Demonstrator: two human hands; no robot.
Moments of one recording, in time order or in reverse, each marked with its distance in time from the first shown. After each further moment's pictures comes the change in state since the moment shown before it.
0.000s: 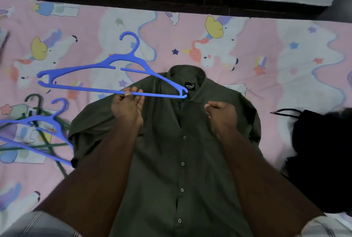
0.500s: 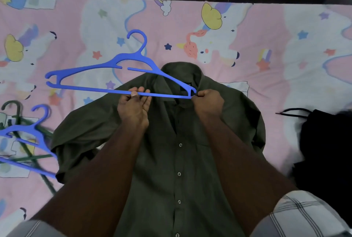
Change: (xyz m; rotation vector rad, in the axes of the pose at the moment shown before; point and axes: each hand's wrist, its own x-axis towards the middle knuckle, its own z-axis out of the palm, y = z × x) left_hand 0.025 -0.042 0.032 0.015 -0.020 -0.109; right_hand 0.044 -0.030 0.037 -0.318 0.020 -0.104
